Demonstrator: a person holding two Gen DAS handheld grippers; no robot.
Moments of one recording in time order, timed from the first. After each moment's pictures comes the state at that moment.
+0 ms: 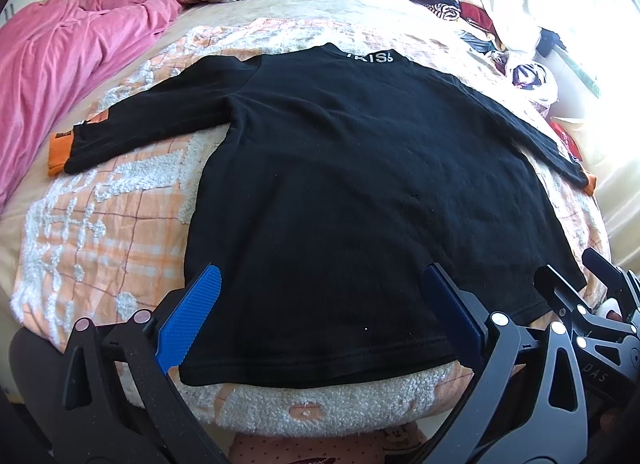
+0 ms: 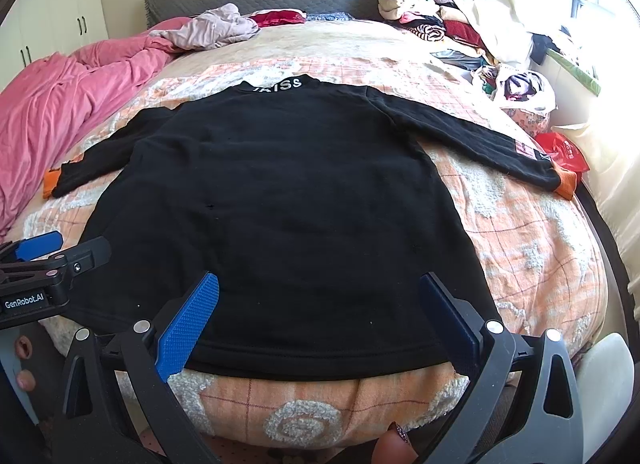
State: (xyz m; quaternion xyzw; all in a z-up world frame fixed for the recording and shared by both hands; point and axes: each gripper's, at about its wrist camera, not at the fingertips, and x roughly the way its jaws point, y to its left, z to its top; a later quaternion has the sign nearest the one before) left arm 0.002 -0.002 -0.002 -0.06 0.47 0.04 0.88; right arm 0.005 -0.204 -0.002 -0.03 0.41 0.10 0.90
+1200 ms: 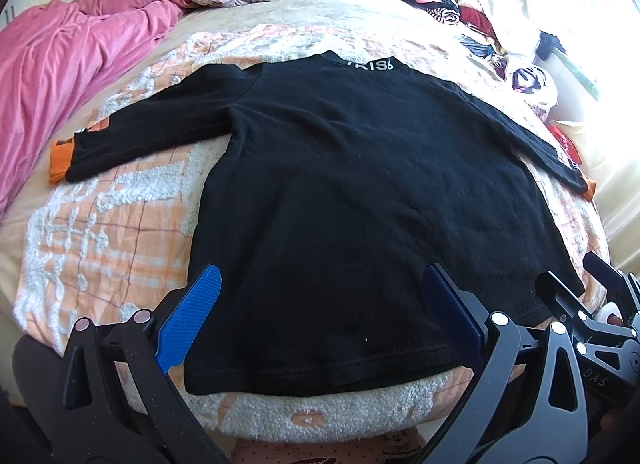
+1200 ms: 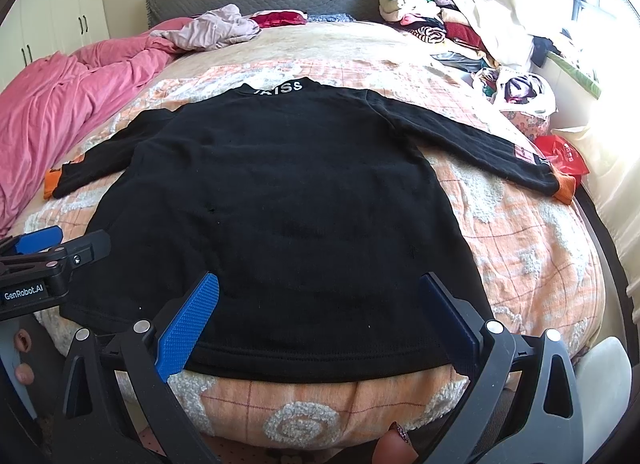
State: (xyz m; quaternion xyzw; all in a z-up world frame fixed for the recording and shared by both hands) left arm 0.008 0.001 0.007 -0.06 0.46 0.04 0.89; right arm 0.008 -0.203 0.005 -0.03 0.41 0.10 0.90
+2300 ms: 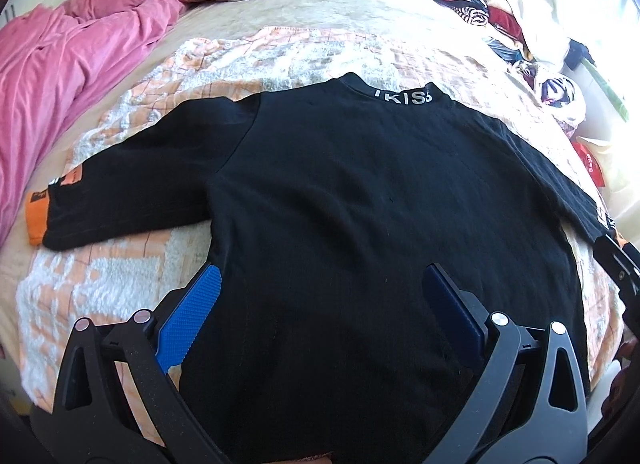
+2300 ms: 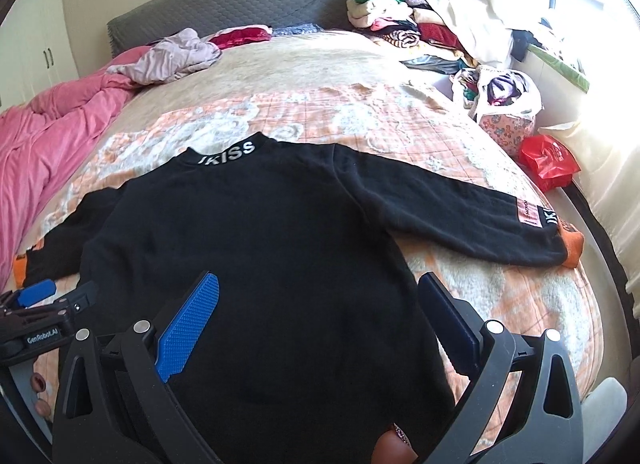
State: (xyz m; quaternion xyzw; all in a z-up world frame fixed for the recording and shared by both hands) left arm 0.136 0.017 0.005 -0.06 0.48 0.07 0.87; right arm 0.158 -0.222 0.032 0.01 0.41 0.04 0.91
